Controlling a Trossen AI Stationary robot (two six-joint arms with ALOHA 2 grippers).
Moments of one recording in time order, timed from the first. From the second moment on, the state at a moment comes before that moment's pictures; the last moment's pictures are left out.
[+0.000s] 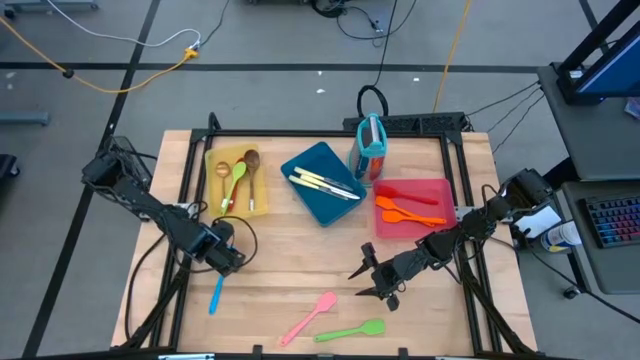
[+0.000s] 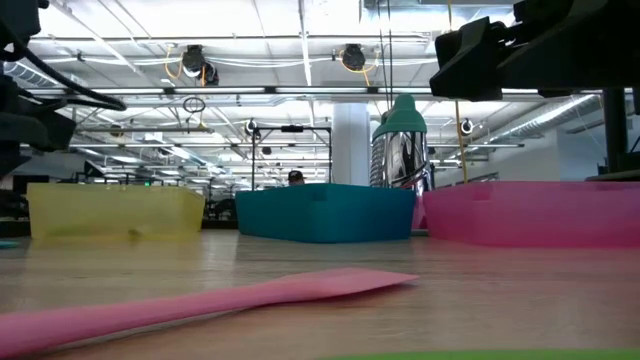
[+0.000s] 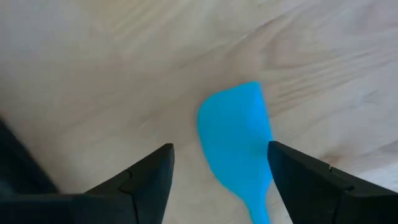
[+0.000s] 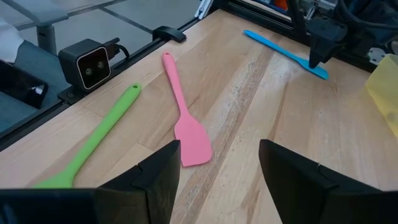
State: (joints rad) left arm -0.59 1.25 0.56 -0.89 -0.03 -1.70; right arm 0.51 1.54 0.60 0.54 0.13 -0.15
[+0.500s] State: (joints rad) left arm -0.59 1.24 0.48 -0.75 -0.04 -1.76; right arm 0.51 1.54 0.60 0.54 0.13 -0.17
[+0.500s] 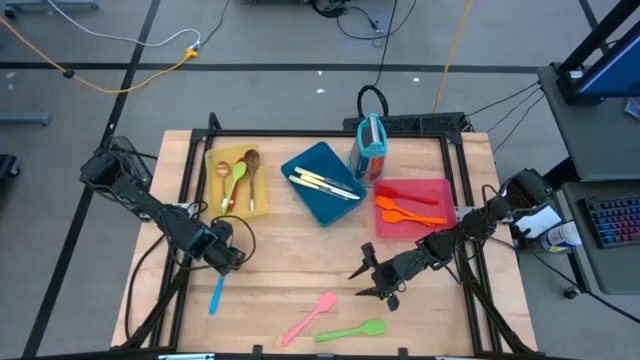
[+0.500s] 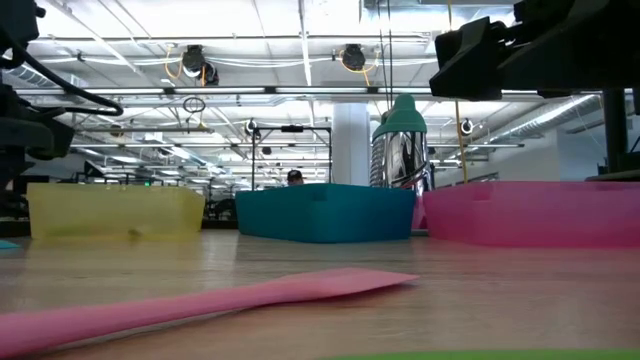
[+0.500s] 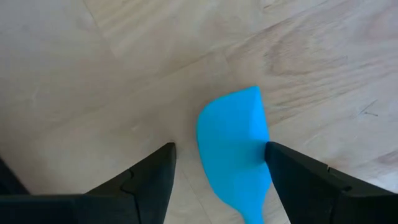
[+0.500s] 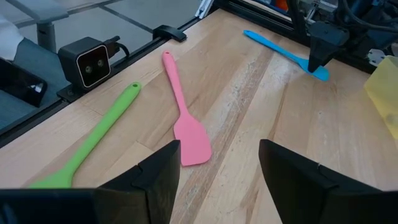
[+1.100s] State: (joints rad) left arm -0.59 1.25 0.47 -0.65 -0.06 -1.74; right arm 0.51 1.54 0.60 0.54 0.13 -0.17
